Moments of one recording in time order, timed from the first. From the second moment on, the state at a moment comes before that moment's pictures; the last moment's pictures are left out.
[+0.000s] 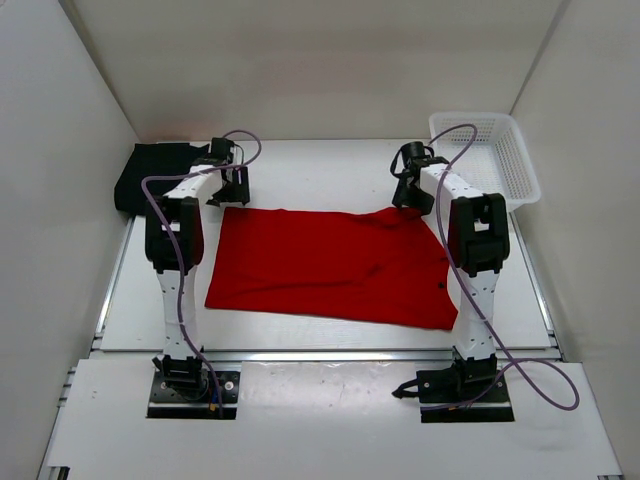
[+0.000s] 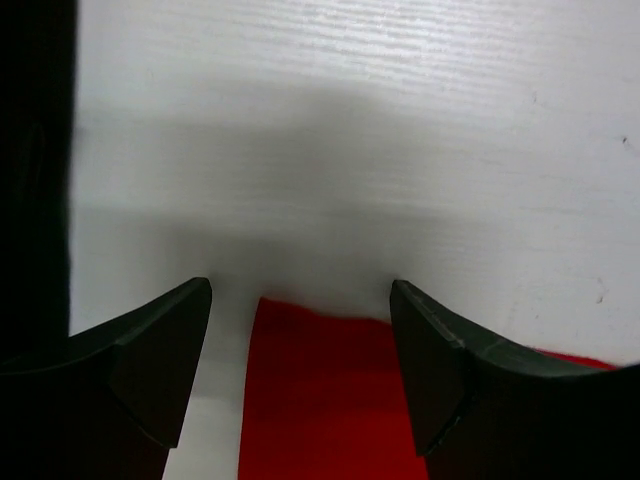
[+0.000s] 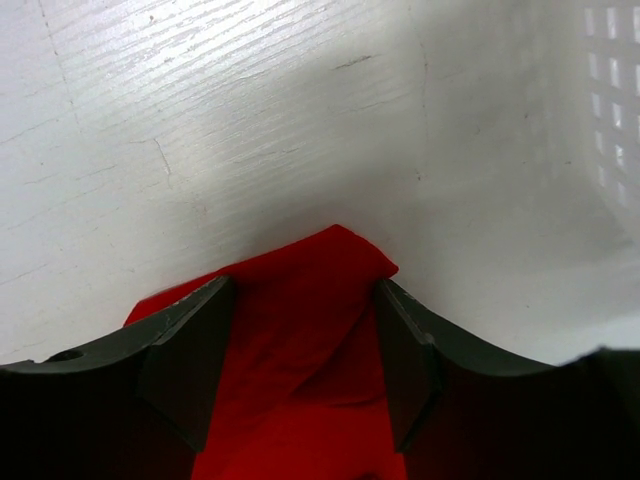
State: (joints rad) left arm -0.09 2.28 1.81 -0.56 -0.15 -0.13; right arm 0.17 2.23 1.77 -0.68 0.25 0.49
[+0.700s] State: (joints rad) left arm -0.09 2.26 1.77 -0.57 -0.09 -0.08; right arm 0.16 2.23 1.77 -0.67 0.20 0.48
